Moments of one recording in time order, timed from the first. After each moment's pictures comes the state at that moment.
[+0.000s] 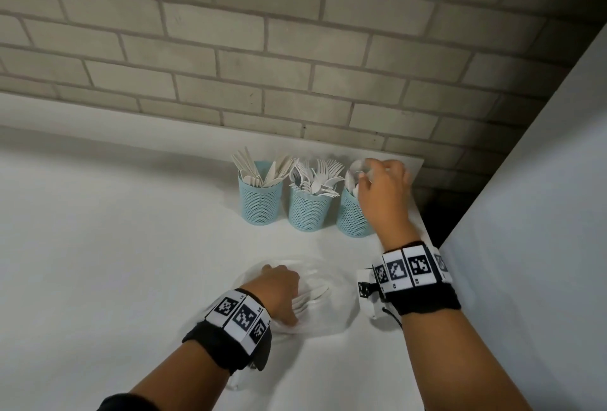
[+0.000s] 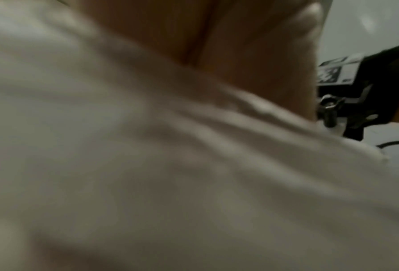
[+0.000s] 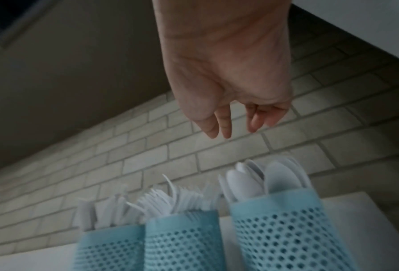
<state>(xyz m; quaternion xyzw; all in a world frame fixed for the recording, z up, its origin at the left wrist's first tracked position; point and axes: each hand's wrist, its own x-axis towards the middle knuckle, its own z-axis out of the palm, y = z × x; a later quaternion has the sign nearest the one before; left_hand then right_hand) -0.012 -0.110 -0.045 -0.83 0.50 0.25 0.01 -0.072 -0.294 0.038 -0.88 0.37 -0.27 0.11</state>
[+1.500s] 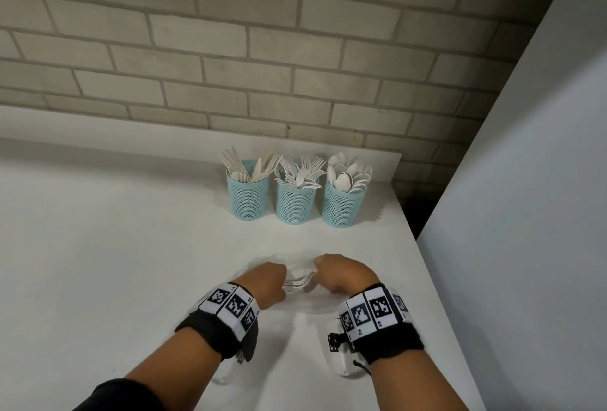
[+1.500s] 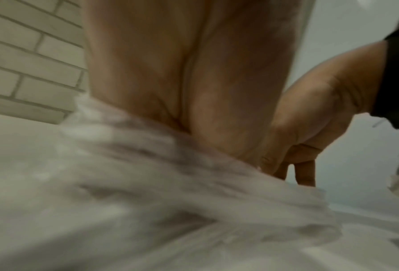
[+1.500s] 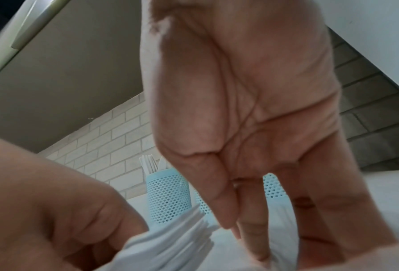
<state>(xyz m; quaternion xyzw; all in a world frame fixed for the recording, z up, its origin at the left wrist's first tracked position) -0.021 -0.104 -0.055 -0.84 0.51 0.20 -0.01 -0.114 -0.224 -0.029 -0.89 0.33 0.22 0.22</state>
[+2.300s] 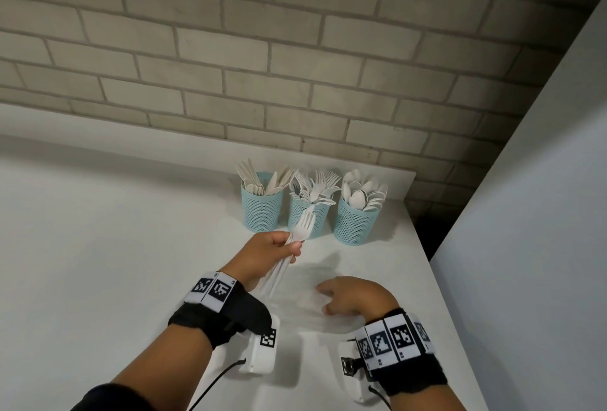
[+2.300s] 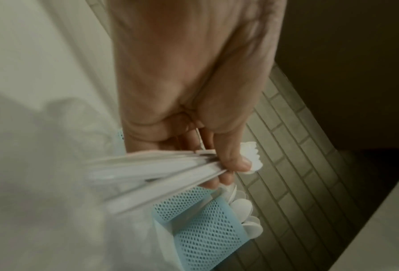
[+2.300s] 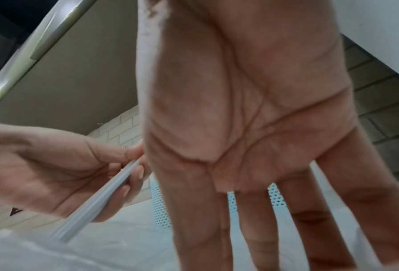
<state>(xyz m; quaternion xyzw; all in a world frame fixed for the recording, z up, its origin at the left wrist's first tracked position) 0.010 -0.102 -0.014 -0.68 0.28 0.35 -0.58 -0.116 -0.231 -0.032 -0.92 0.24 0.27 0.16</state>
